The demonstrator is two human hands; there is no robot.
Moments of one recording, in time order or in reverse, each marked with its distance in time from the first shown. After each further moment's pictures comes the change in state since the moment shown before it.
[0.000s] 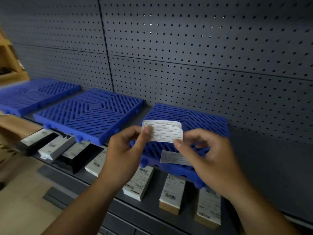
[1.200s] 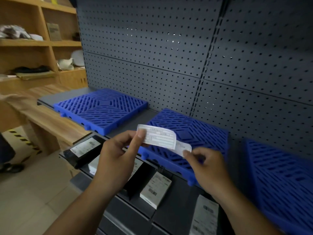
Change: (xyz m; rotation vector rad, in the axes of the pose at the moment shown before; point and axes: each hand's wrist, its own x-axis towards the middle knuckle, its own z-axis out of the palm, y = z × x) left_hand 0.085 -0.078 -0.329 0.089 0.199 0.031; right_hand 0.127 -0.088 0.317 -0.111 -0.082 0.176
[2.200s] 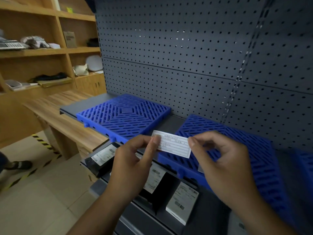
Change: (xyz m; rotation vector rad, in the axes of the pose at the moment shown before) left_hand 0.045 -0.044 -0.053 0.103 0.001 0.024; right_hand 0.020 -0.090 0.059 0.222 0.107 -0.367
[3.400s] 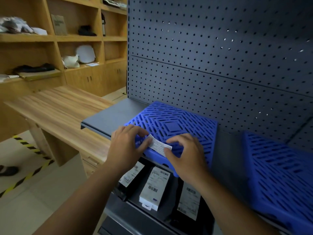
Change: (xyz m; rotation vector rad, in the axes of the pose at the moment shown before) left_hand 0.182 -0.206 -0.183 0.575 -0.149 0.111; right_hand 0.114 0.021 0.294 -0.382 -0.139 0.185
